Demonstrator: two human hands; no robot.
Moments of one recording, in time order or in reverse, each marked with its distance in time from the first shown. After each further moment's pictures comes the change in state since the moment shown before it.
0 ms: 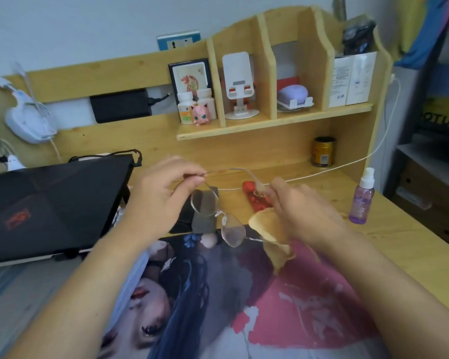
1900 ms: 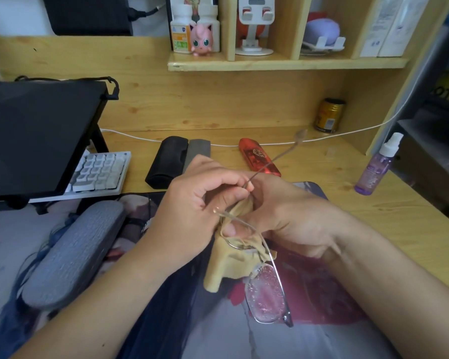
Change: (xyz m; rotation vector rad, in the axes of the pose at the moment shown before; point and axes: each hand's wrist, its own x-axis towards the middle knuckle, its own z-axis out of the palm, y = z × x) left_hand -0.068 0.013 0.067 -0.521 -0.038 -0.164; right_hand -0.028 -0.056 0.024 1.385 -0.691 0.001
